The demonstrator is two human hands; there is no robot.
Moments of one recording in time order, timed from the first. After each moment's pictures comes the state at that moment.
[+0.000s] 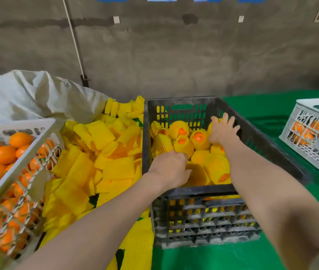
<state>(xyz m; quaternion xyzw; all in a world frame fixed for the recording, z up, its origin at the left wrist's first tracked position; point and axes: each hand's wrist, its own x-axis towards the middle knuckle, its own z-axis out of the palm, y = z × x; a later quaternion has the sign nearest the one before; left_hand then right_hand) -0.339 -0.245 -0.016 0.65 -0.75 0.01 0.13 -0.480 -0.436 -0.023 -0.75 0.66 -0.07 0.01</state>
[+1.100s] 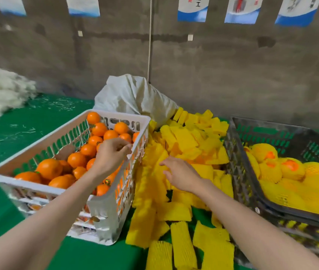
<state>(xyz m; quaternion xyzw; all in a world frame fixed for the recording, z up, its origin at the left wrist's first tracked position) -0.031 -0.037 0.002 0.76 -0.46 0.00 0.46 -0.195 -0.184 -0.035 -0.97 0.20 -0.10 0.11</state>
